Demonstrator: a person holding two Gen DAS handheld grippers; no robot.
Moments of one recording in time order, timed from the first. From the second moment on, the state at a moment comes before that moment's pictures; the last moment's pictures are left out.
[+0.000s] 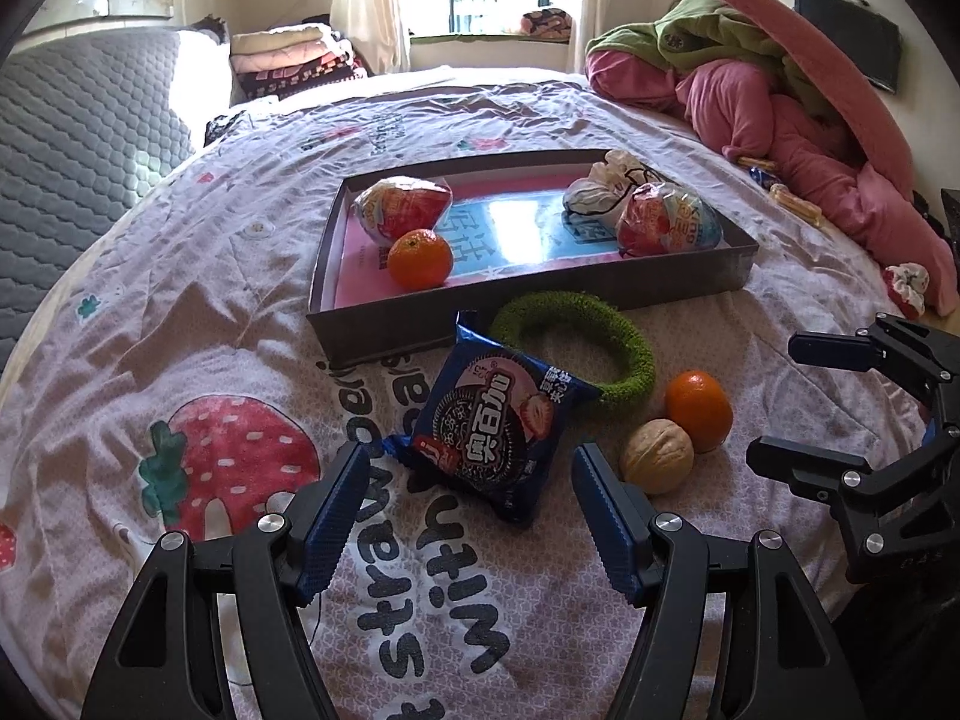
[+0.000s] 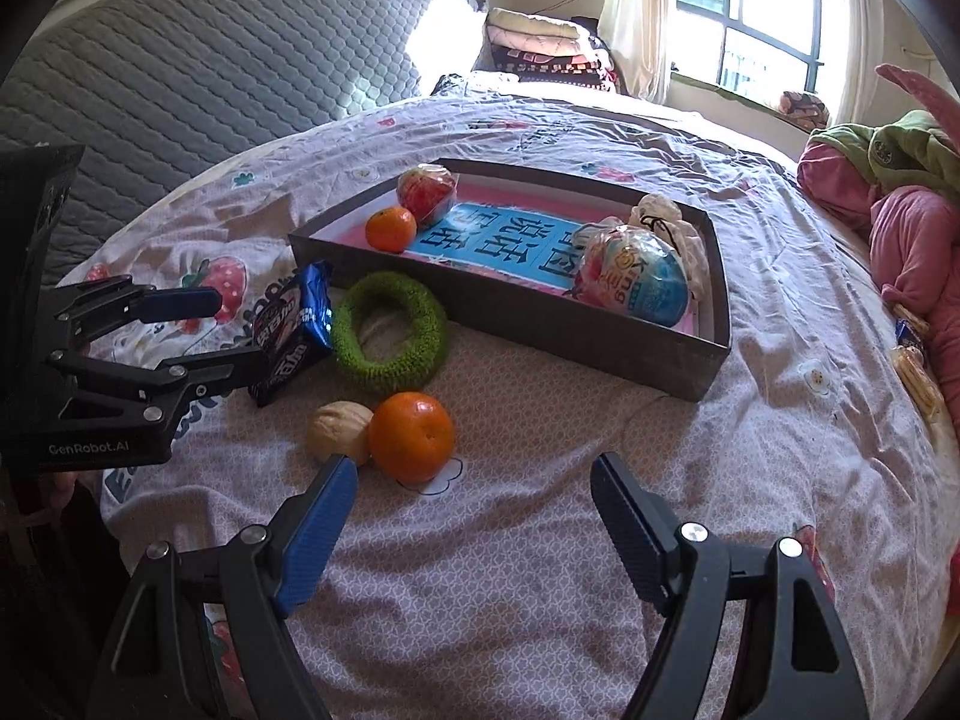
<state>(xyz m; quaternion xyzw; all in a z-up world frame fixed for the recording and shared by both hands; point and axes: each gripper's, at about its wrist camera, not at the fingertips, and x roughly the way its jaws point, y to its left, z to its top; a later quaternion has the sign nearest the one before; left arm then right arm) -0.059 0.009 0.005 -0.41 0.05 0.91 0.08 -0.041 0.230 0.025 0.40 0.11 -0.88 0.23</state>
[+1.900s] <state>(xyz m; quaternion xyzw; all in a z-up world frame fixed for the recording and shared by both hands) -0.109 0.017 -0.018 -0.45 0.03 0.89 0.04 -0.078 0.206 0.002 0.43 0.06 -0.87 0.22</state>
